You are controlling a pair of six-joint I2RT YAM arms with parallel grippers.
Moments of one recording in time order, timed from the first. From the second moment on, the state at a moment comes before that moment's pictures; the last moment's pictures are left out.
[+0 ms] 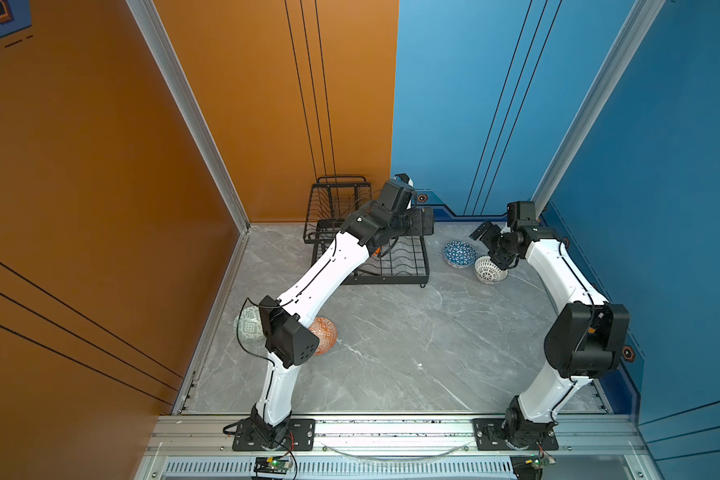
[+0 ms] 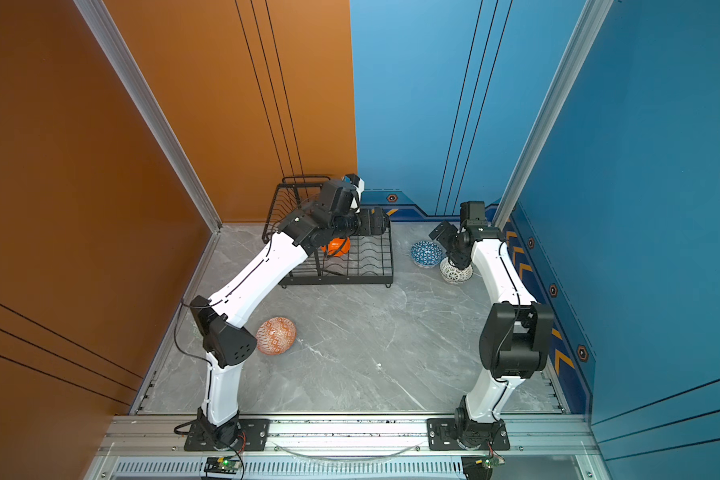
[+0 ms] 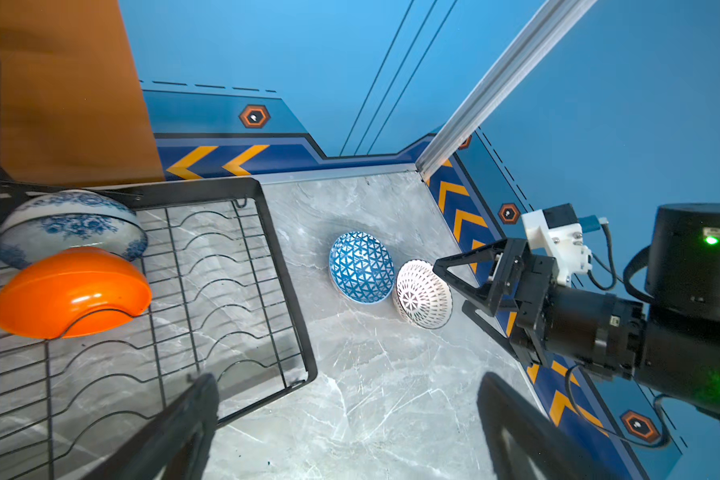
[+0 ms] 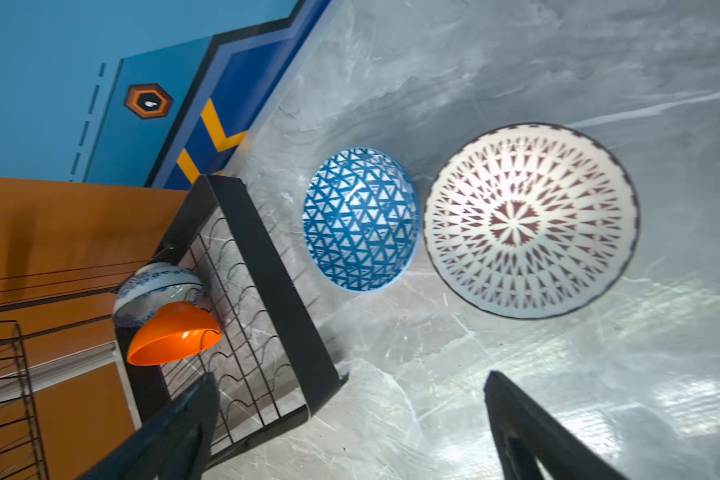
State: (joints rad) left arm -0.71 2.08 2.33 -0.77 -0.02 -0.50; right arm -0.05 1.76 1.58 -0.78 -0.19 0.75
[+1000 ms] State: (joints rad) left arm -0.72 2.14 2.29 -0.81 0.06 -0.55; right arm 0.06 2.11 1.82 -1.05 0.11 0.25
